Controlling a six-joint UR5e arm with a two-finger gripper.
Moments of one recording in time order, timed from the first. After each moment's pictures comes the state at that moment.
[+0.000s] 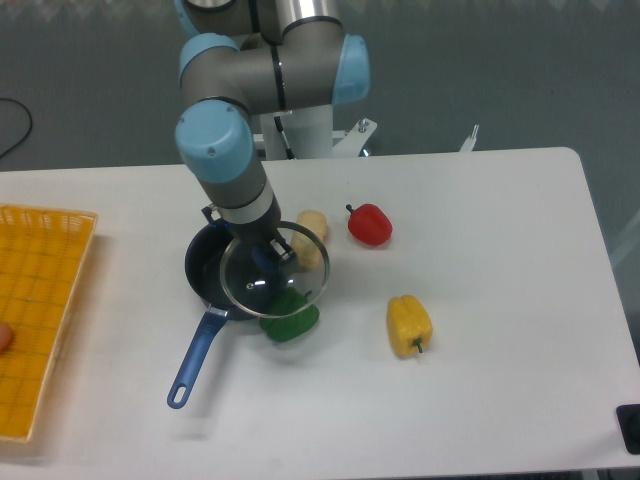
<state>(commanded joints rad) 2.26 -1.80 -1.64 -1.25 1.69 1.09</state>
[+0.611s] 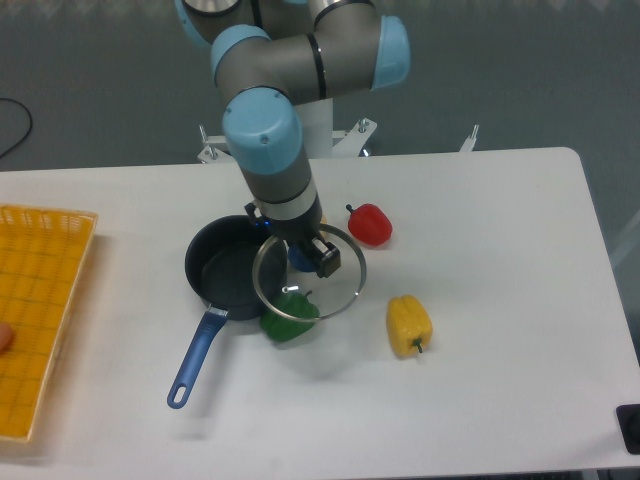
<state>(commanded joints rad) 2.36 -1.80 -1.62 -1.25 1.69 1.14</state>
